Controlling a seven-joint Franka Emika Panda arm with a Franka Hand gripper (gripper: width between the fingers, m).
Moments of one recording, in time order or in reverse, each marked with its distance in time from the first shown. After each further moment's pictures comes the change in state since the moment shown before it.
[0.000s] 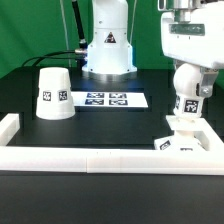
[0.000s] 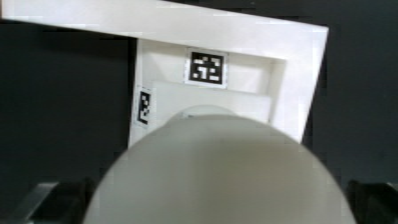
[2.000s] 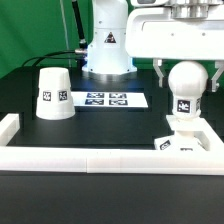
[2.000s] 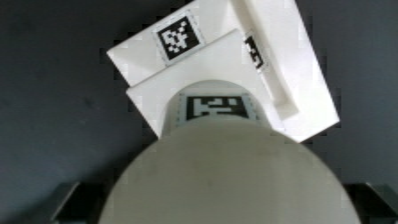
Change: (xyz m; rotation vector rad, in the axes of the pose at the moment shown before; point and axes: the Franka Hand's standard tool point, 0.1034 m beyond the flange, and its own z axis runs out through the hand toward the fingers) arm 0.010 -0.001 -0.005 -0.001 0.032 -0.641
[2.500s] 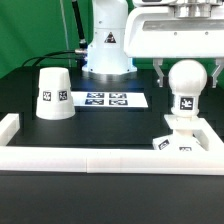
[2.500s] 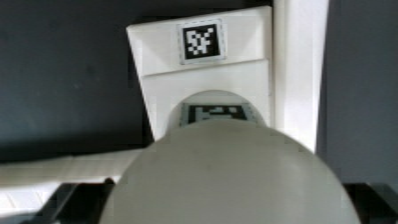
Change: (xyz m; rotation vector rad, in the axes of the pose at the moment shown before) arm -0.012 0.006 -0.002 0.010 0.025 -0.439
